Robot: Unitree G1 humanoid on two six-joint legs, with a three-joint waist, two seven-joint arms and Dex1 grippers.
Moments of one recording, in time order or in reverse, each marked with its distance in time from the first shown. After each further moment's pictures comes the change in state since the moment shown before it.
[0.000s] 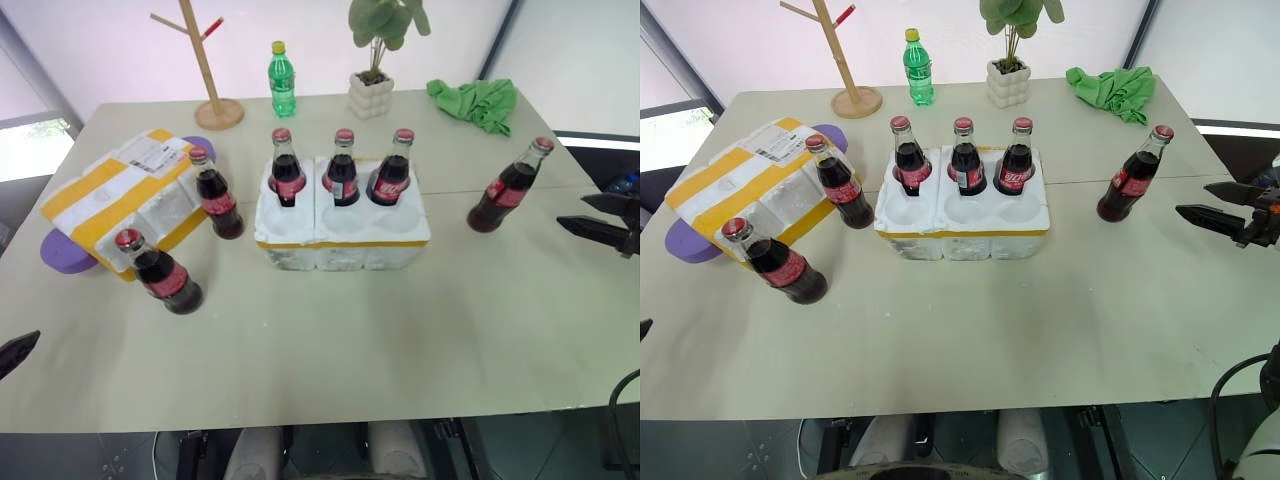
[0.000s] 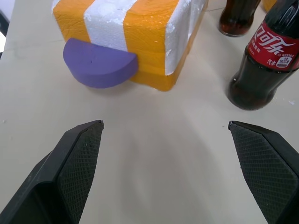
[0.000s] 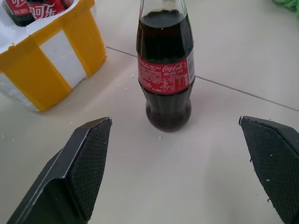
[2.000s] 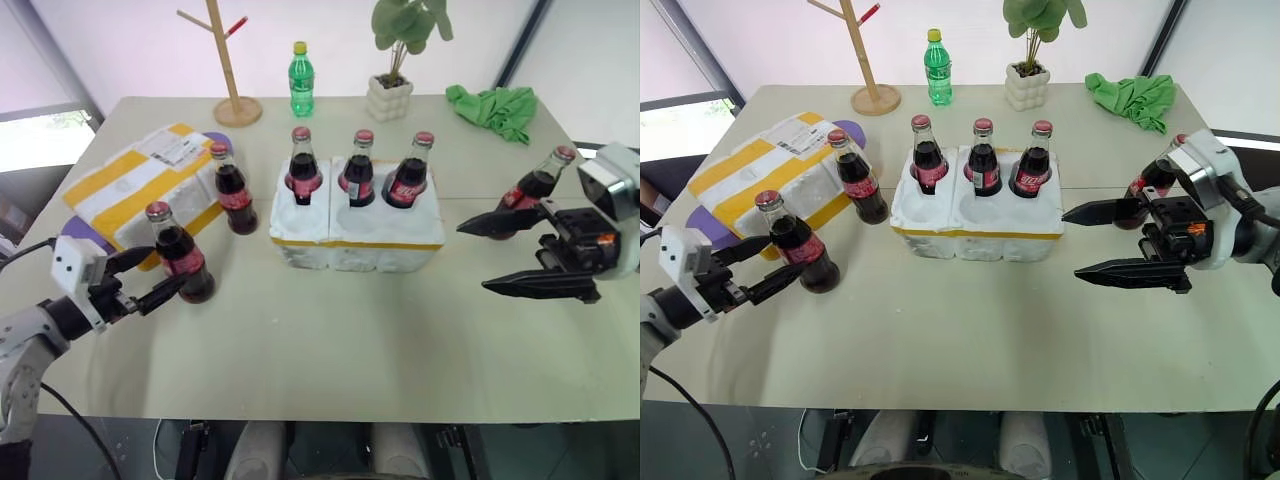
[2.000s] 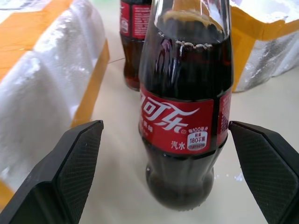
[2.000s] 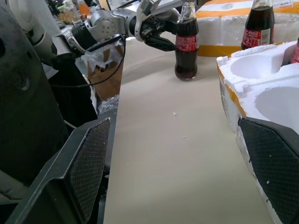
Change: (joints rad) left arm -0.551 -0.054 -0.637 0.003 0.129 -0.110 0.106; right arm 0.442 0.018 -0.010 -1.329 0.689 0.676 0.064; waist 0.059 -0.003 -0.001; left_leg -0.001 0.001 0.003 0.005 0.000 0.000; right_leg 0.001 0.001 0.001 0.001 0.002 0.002
